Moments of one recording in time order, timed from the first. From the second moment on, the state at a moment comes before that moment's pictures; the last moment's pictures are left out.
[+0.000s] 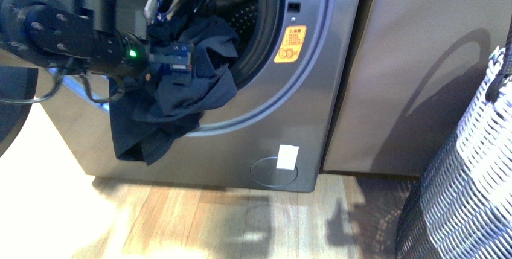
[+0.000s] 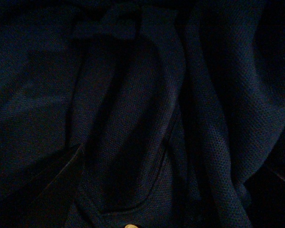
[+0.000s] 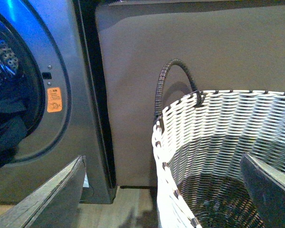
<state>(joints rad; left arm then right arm) -0.11 2.17 1.31 0.39 -0.04 0.05 0.00 0.00 0.01 0.00 0.00 0.00</state>
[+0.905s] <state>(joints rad) -0.11 2.34 1.66 0.28 -0.03 -0.03 0.00 0.00 0.01 0.00 0.00 0.00</state>
